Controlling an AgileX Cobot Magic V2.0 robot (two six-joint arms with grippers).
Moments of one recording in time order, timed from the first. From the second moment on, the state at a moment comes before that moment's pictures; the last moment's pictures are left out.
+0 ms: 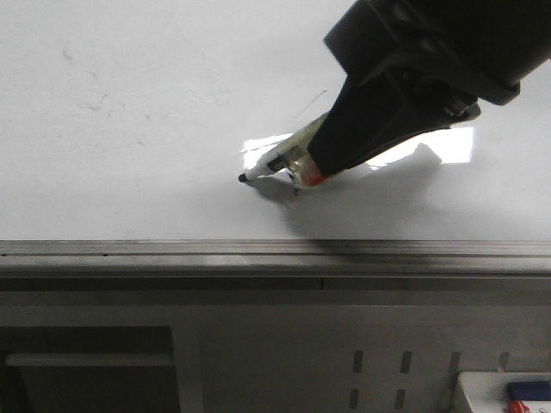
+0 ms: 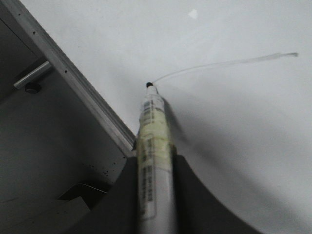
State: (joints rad) left arm -0.69 0.31 -0.33 -0.97 0.19 0.93; right arm 0.62 1.28 -0.83 0.44 0.48 -0.50
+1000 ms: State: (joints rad) left arm -0.69 0.31 -0.33 -0.97 0.19 0.93; right arm 0.25 1.07 -0.83 0.42 0.76 -0.46
